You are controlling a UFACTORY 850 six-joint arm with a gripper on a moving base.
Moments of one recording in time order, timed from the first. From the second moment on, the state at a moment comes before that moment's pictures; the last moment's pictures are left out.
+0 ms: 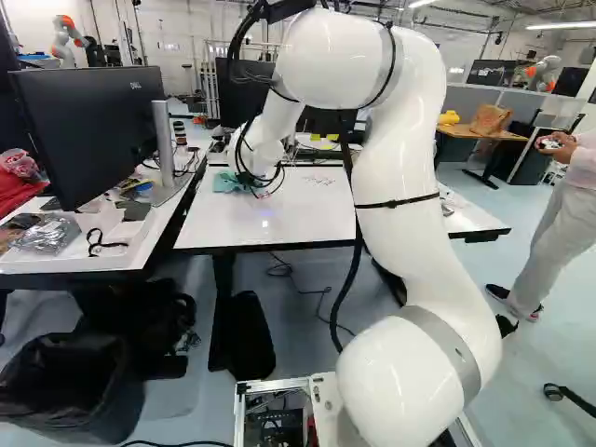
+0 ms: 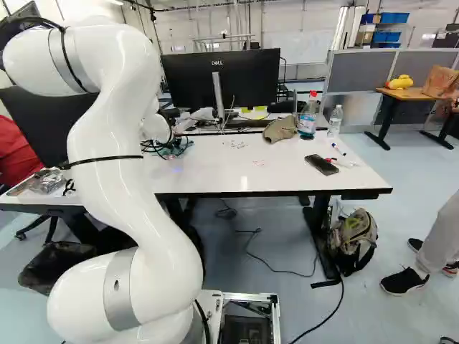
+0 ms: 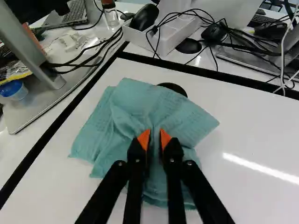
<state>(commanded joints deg) 20.5 -33.1 -68.5 0.0 15.2 0.0</state>
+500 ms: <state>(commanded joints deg) 20.5 -33.1 -68.5 0.0 15.2 0.0</state>
